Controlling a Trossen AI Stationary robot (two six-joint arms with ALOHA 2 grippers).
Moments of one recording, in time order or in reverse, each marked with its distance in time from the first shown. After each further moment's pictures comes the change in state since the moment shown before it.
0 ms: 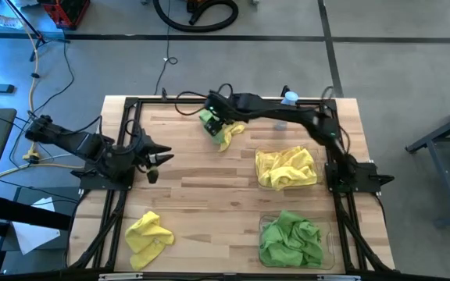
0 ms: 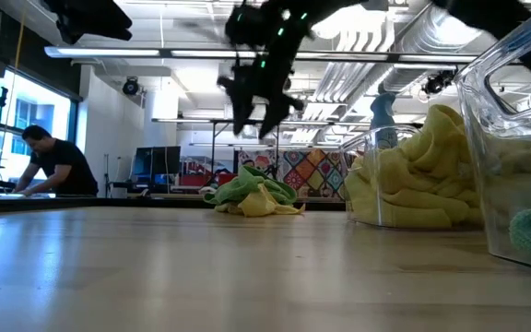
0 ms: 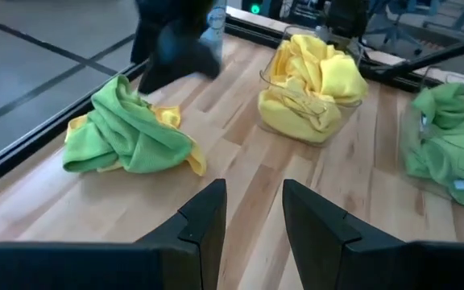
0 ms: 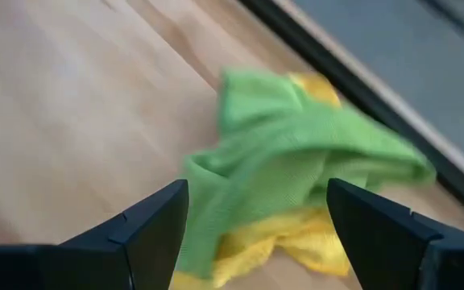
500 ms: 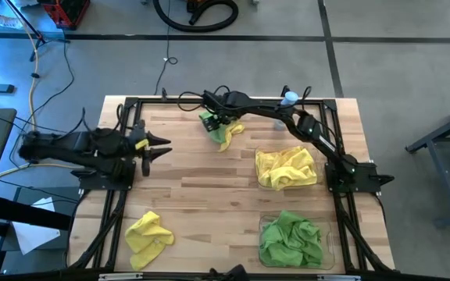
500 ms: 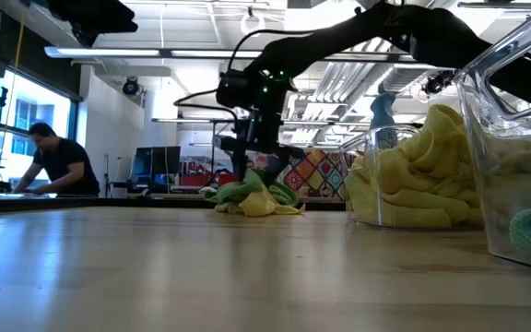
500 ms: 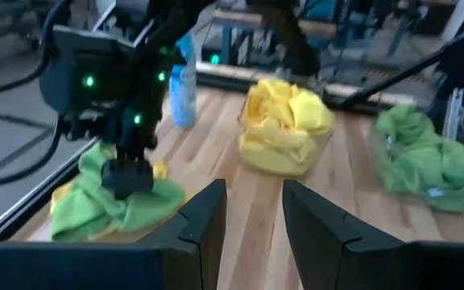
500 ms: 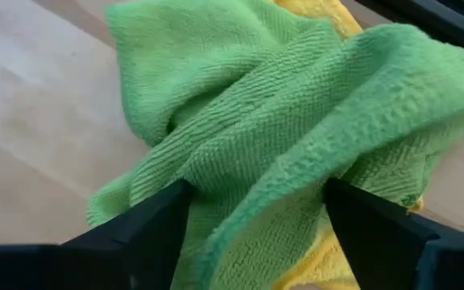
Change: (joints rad) left arm 0.259 -0.196 -0.130 0.216 0.315 0.354; right arm -0.105 0.289 0.204 -0.126 -0.108 0.242
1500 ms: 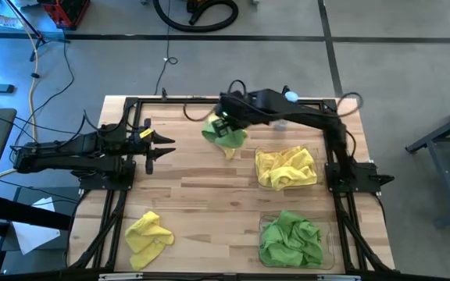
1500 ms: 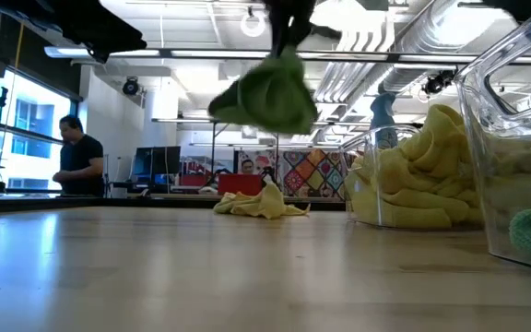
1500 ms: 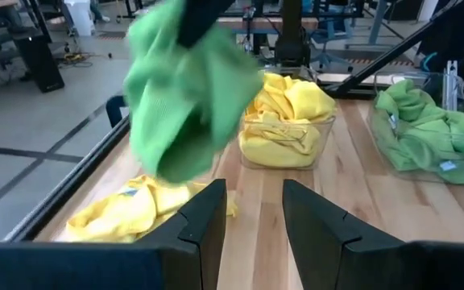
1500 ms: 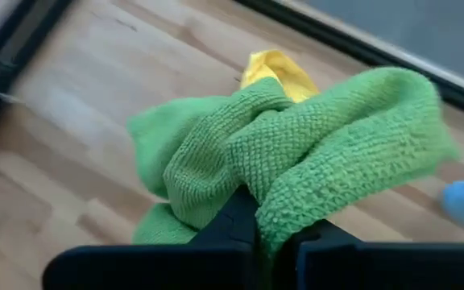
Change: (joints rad) left arm 0.225 -0.033 -0.118 0.134 0.275 0.181; right arm 0.241 -0.396 0.077 -0.348 0.146 0.191
